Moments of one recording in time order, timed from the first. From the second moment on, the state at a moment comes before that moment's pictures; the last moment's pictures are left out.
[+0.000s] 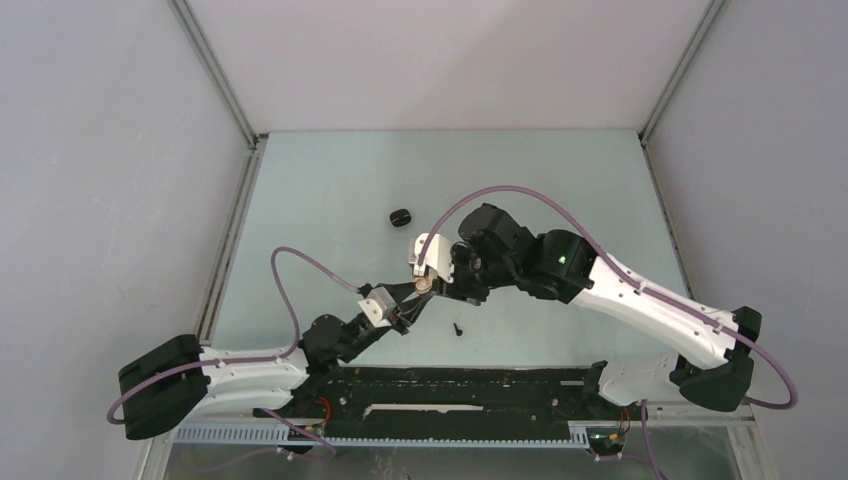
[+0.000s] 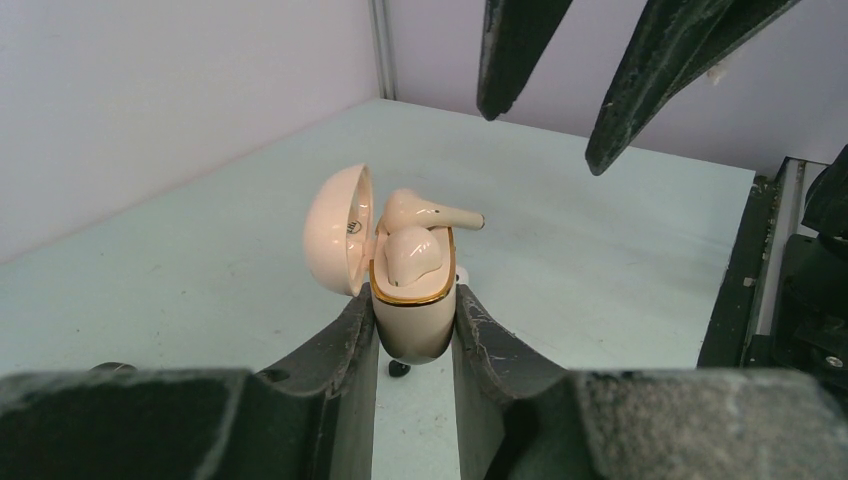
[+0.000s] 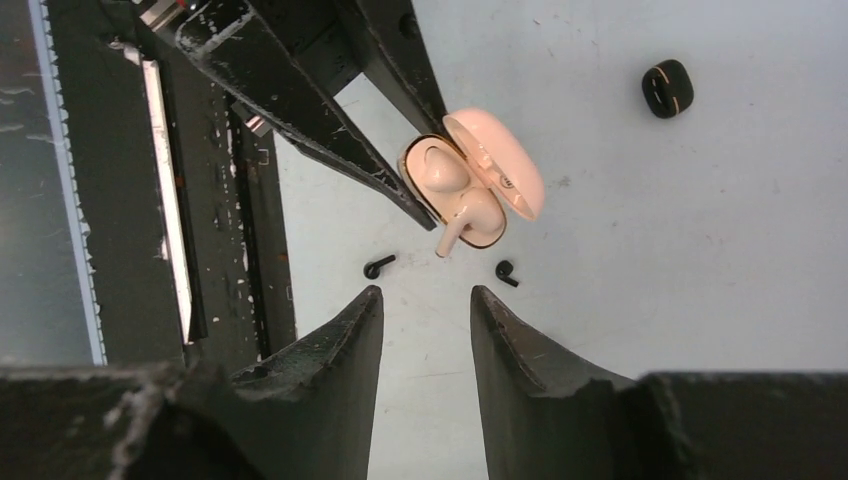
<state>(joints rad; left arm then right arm) -1.10 0.97 0.09 1.13 -0.15 0.10 1.08 1.31 1.43 -0.88 -0.15 -0.42</state>
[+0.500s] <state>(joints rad) -1.10 0.94 0.09 1.11 -0.12 0.10 1.10 1.39 1.43 -0.83 -0.13 -0.42</state>
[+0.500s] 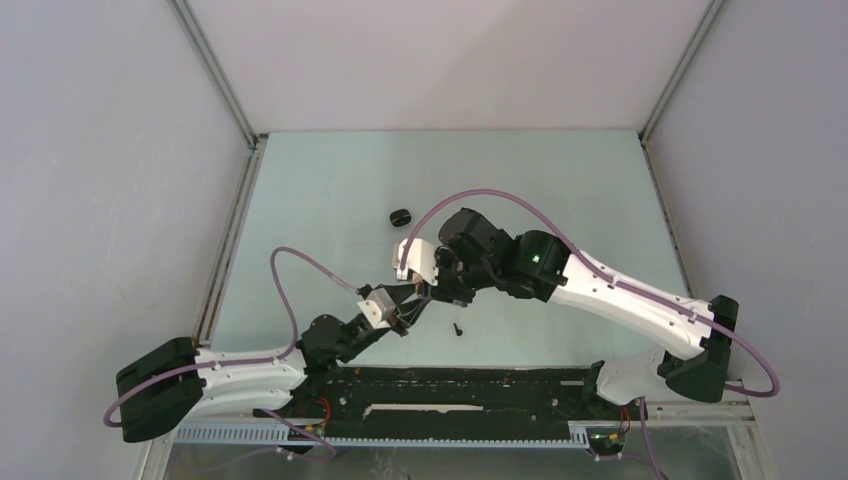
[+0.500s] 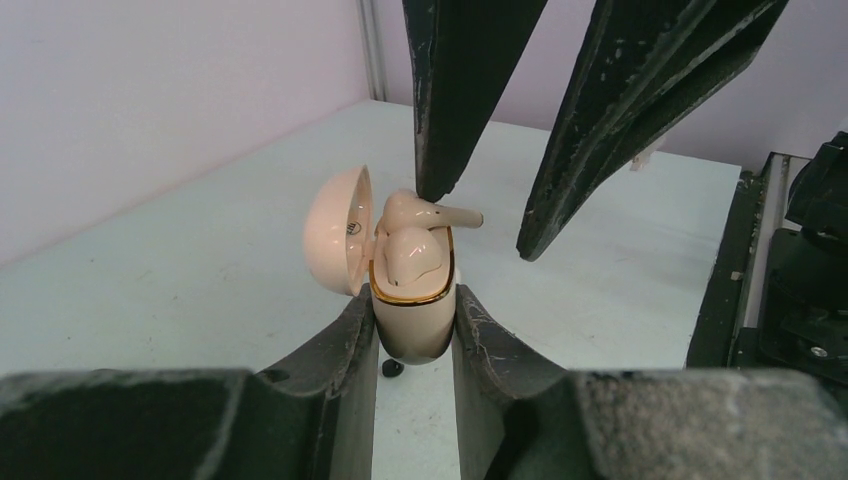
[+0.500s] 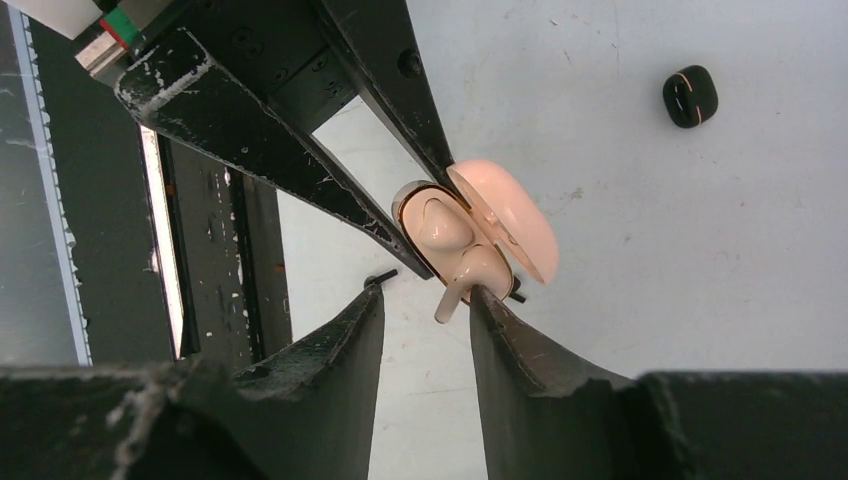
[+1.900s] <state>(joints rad) -1.12 0.94 0.09 1.06 -0.04 0.11 1.09 1.39 1.42 -0.86 -0.21 -0.49</state>
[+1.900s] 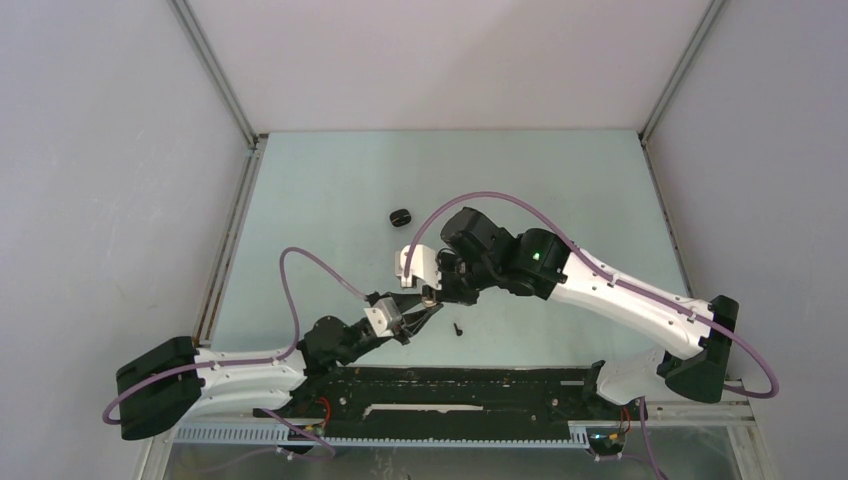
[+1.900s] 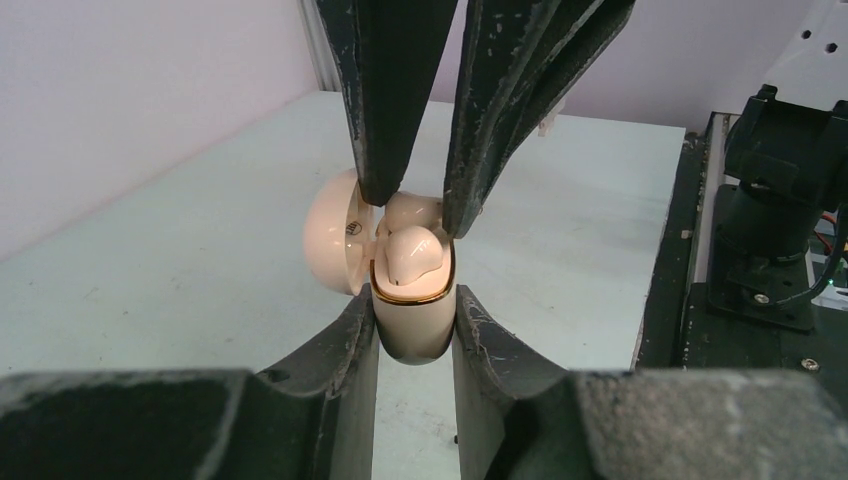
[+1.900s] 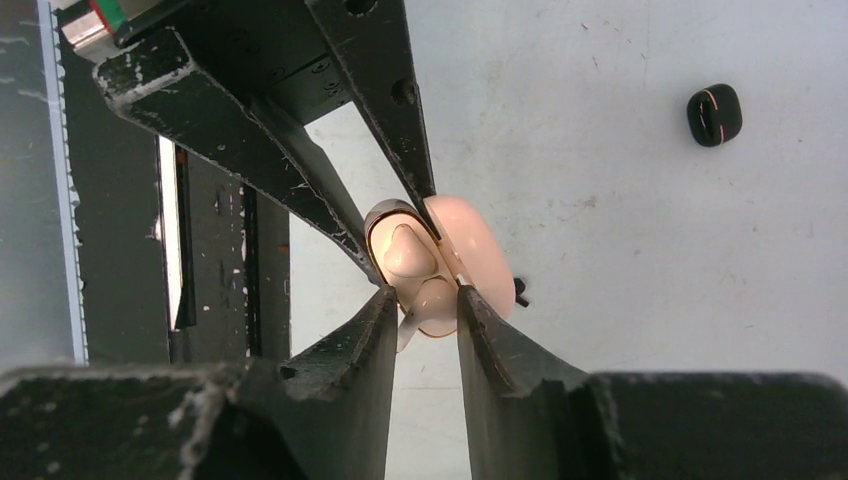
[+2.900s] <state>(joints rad) -1.12 0.94 0.09 1.06 -0.04 0.11 1.10 1.38 1.41 -0.91 -0.16 -0.65</state>
